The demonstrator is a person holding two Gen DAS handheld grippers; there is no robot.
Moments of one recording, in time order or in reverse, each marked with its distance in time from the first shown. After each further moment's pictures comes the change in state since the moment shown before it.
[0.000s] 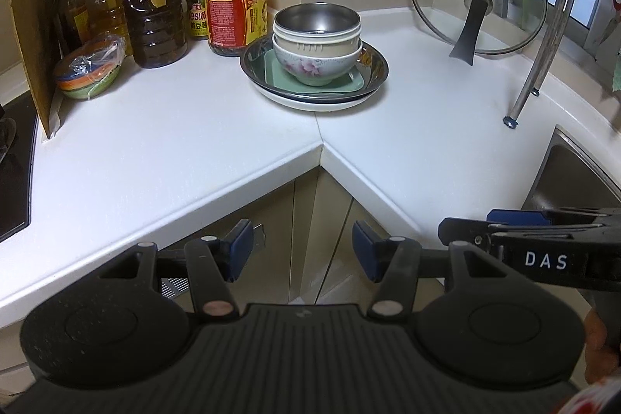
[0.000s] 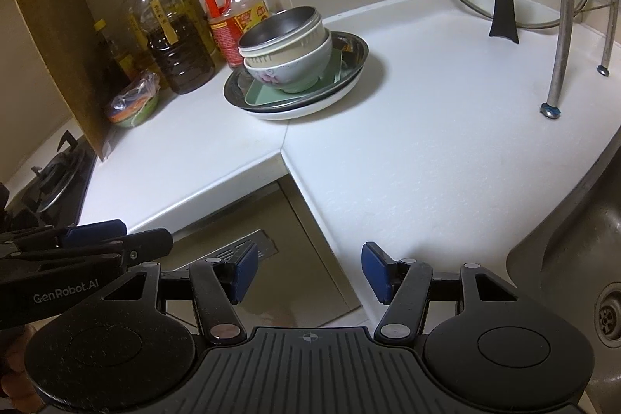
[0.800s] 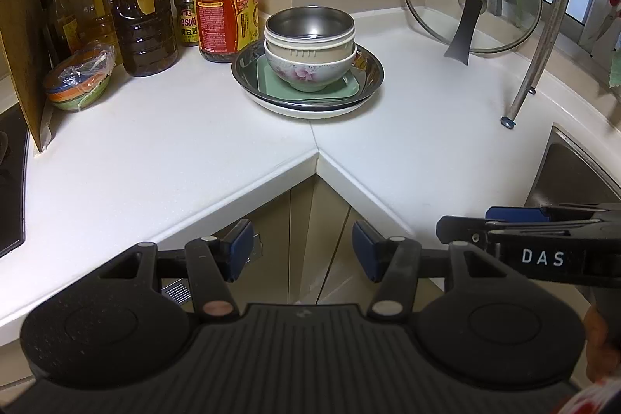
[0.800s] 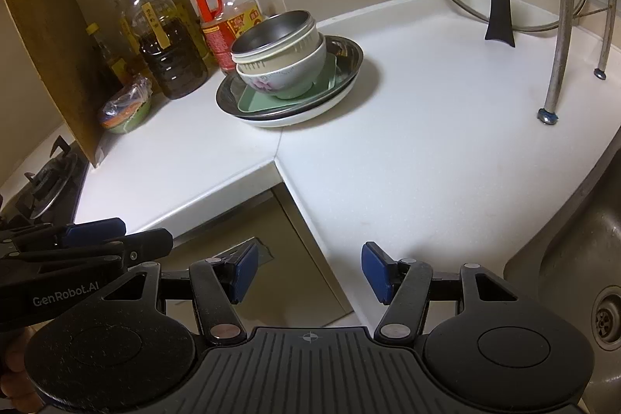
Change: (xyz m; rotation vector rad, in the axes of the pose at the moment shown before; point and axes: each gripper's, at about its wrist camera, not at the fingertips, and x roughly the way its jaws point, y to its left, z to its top) left arm 0.008 0.000 0.008 0.025 -0.001 -0.016; right arm 0.006 -0.002 0.008 0.007 -0.003 -0.019
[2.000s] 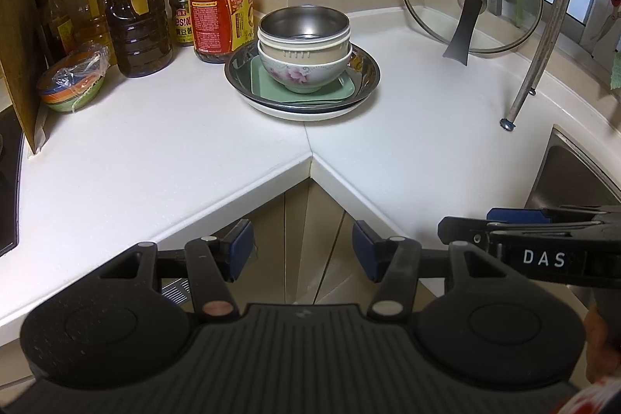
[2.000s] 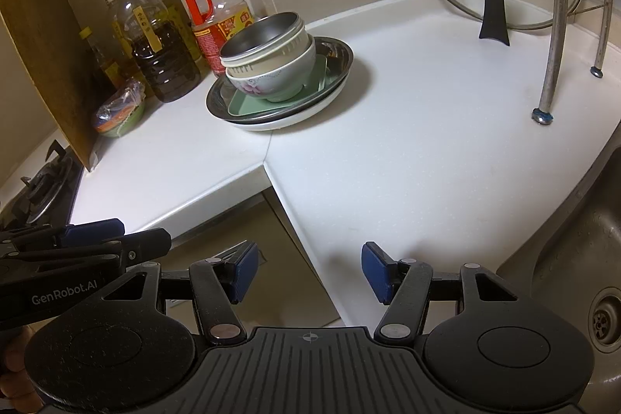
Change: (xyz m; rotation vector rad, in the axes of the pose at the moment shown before) left arm 0.005 -0.007 0.004 -0.002 0.000 0.003; right arm 0.002 -0.007 0.003 0.009 -0.003 -0.004
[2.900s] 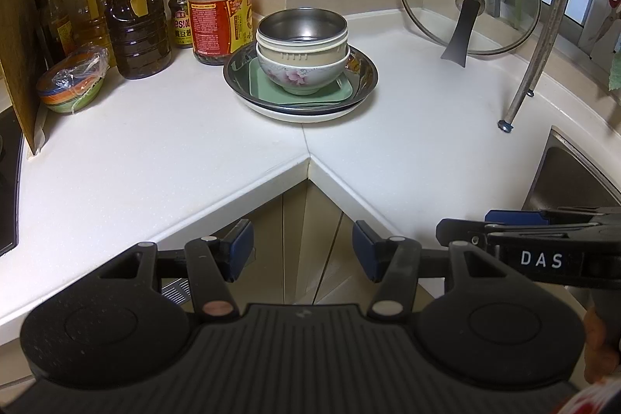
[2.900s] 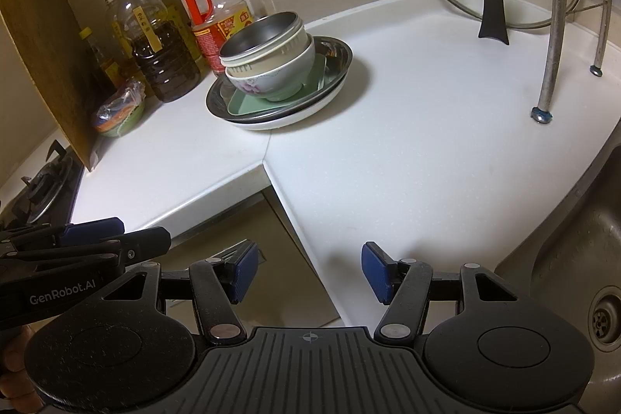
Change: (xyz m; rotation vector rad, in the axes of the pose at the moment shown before) left arm -0.001 -0.003 0.000 0.000 -0.004 -0.001; right arm 0.000 -0.002 0.000 0.000 0.001 0.001
